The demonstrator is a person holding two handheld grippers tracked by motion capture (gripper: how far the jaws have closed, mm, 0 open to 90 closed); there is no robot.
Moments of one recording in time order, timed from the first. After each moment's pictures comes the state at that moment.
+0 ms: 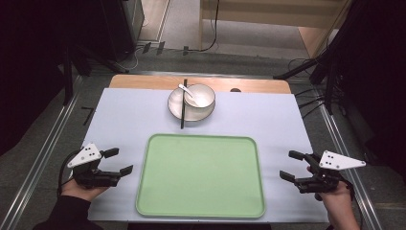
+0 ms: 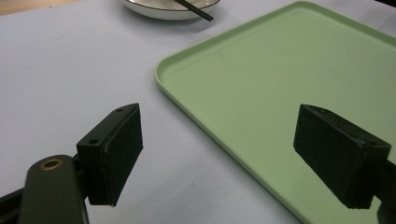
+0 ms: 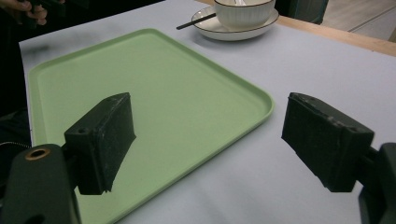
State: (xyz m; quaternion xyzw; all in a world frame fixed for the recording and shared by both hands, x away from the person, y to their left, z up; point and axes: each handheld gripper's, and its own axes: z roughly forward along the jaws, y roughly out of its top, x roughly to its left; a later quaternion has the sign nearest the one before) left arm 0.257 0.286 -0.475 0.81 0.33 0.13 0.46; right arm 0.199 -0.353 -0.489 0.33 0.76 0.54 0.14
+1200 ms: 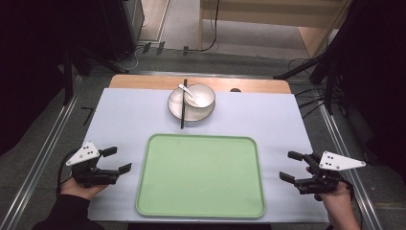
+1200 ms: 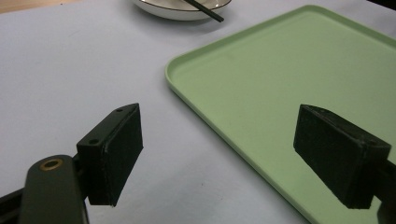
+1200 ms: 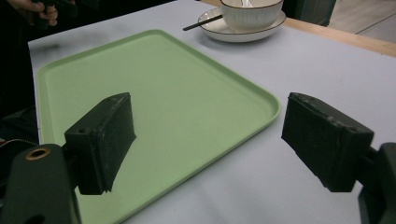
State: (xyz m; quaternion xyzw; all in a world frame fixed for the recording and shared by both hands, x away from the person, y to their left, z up) left arm 0.261 0.290 -0.478 0.81 0.34 0.13 0.46; right arm 0.198 -0.352 -0.489 0.32 0.77 0.54 0.14
